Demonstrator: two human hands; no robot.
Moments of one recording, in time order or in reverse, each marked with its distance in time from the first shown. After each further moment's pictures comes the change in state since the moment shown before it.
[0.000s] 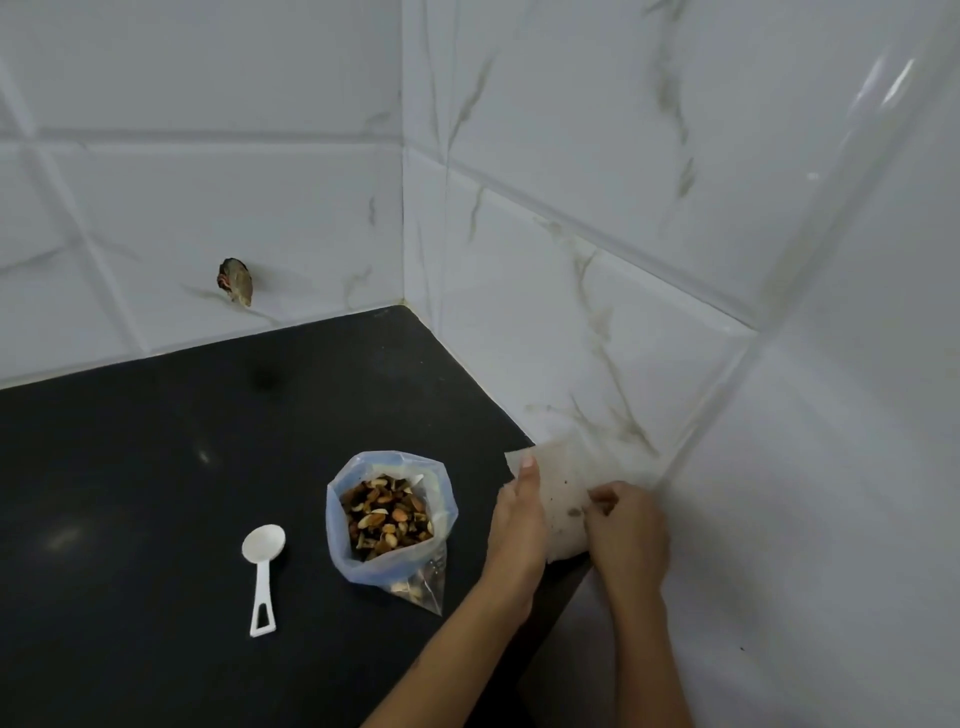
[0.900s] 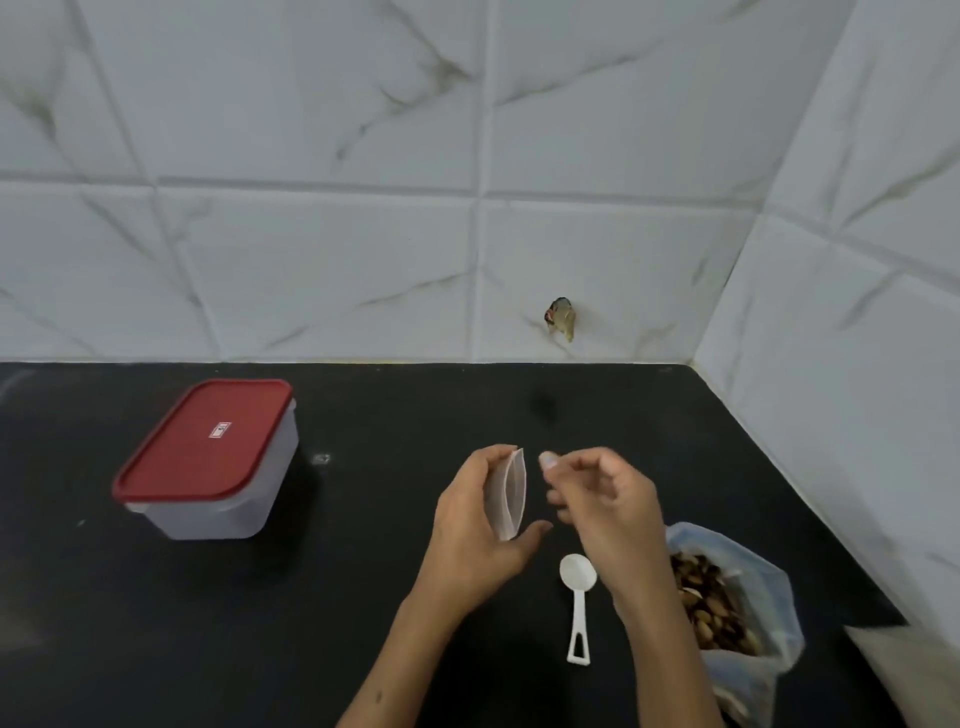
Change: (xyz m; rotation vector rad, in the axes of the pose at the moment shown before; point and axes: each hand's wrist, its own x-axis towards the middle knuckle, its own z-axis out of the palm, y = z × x) left_hand -0.068 0.057 -0.311 0.623 0.540 0.750; right_hand -0.173 -0.234 0.089 0.743 -0.692 -0.482
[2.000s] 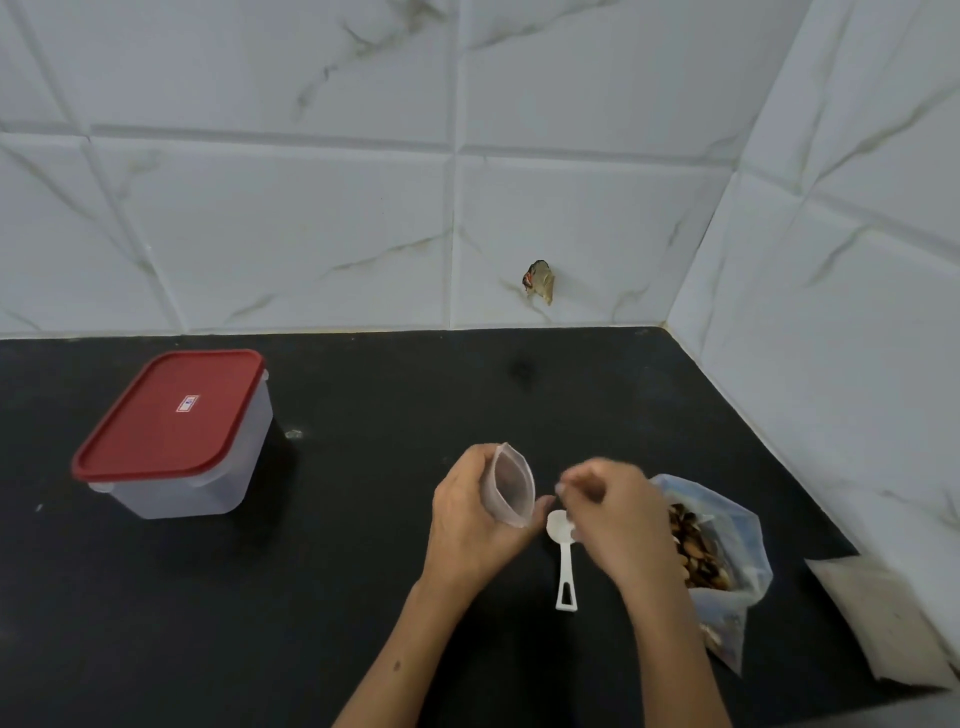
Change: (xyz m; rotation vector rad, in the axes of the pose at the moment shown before) left_hand -0.017 -0.021 0.022 0.007 0.096 0.053; right_hand -0.013 0.018 -0.008 -0.649 -0.034 0.192
